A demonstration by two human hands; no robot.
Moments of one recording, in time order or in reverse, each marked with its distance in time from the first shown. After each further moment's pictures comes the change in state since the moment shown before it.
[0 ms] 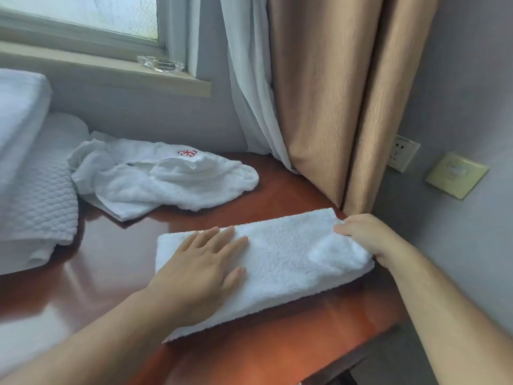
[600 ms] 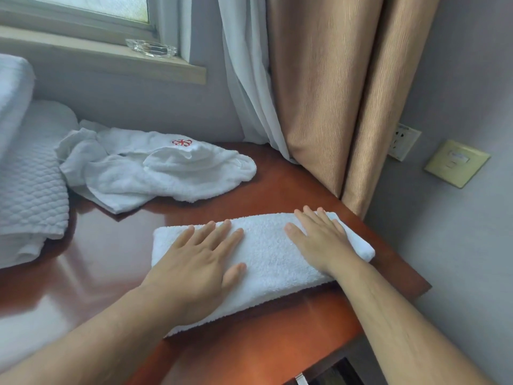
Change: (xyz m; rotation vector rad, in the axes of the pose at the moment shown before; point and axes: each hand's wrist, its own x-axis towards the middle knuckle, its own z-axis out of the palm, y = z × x) left_hand -0.004 0.001 0.001 0.076 -0.100 -0.027; right_hand -0.022 -0.007 0.082 -0.562 -0.022 -0.297
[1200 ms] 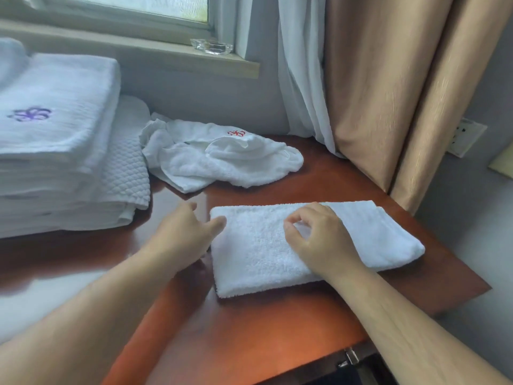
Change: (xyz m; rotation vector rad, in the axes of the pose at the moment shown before) left_hand -0.051 -0.058 -0.032 -0.802 0.203 -0.736; right_hand -0.047 -0.101 0.023 0.335 0.415 -0.414
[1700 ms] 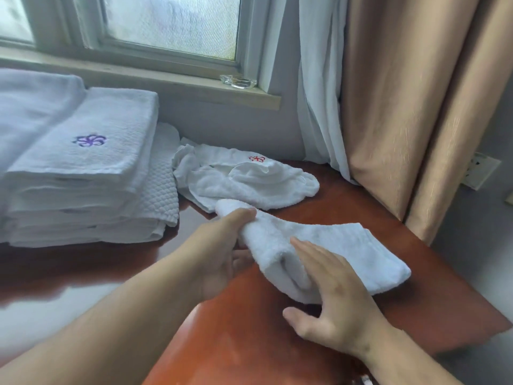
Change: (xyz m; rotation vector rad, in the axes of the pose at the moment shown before) left_hand -0.035 0.038 -0.017 -0.982 -0.309 -0.165; right_hand -0.048 -0.043 -0.020 -0.039 -0.133 -0.273
